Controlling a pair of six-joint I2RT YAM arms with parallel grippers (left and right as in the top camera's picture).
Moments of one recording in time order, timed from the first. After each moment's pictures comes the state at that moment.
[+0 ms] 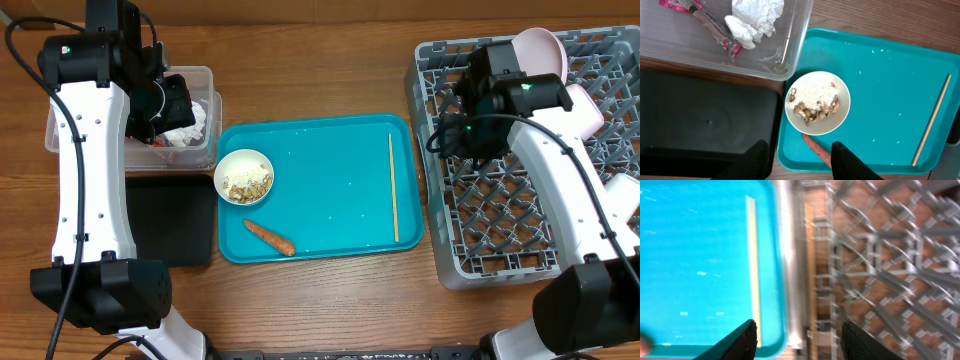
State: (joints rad) left arm 0.09 1.84 2.03 -1.51 0.13 -0.19; right arm 0.16 1.71 1.57 -1.19 -0.07 0.14
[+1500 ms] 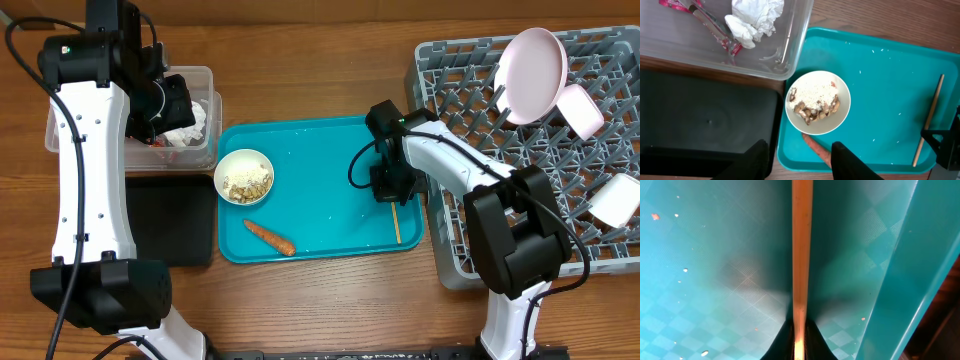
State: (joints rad) left arm 0.09 1.84 2.03 -1.51 0.13 -0.19; right arm 0.43 2.05 1.41 -1.02 -0.03 0.31
